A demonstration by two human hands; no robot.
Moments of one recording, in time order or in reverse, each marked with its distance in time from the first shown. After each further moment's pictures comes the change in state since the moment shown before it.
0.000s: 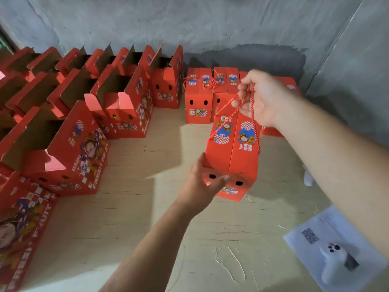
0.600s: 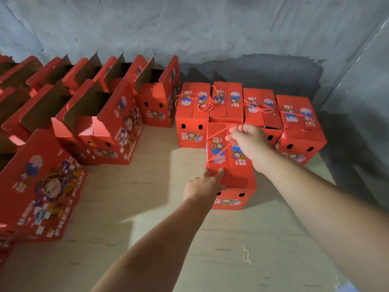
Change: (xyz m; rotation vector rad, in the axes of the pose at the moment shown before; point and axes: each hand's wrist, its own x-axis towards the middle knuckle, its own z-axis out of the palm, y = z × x) left_hand 0.245 -0.020 0.041 1.071 -0.128 -0.022; right_hand 0.204 0.079 -0.038 -0.319 0.145 -0.102
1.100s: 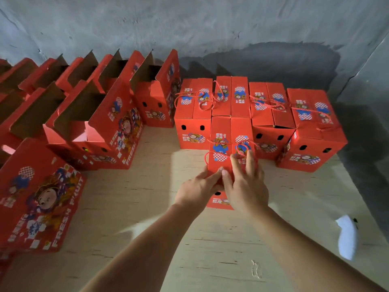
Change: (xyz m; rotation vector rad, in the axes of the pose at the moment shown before) left_hand 0.023 -0.032 0.002 -0.108 0.127 0.132; right_hand -0.019 0.117 0.046 -0.889 0.099 -0.213
